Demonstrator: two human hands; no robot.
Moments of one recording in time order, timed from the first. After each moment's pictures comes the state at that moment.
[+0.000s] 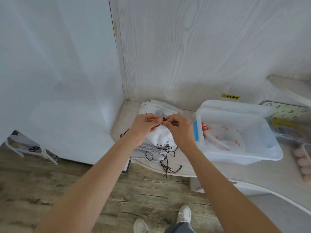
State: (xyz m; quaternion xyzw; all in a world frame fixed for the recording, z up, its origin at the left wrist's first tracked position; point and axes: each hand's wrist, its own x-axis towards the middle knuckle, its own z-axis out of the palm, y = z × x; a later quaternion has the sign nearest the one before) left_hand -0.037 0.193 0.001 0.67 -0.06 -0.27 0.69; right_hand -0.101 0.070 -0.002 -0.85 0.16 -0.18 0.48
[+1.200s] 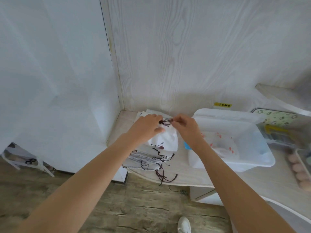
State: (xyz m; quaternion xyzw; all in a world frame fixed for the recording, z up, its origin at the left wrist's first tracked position) left_hand -0.020 0.170 0.027 0.90 -0.41 -0.04 0.12; right_hand -0.102 0.028 0.035 -0.83 0.17 -0.09 0.52
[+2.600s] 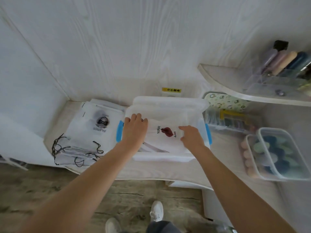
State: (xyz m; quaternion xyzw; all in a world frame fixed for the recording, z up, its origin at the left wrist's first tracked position) left_hand -0.104 -0.046 -0.028 0.95 -0.29 -0.01 -0.07; right_hand -0.184 -0.220 -0.051 -0.91 0.30 0.13 0.24
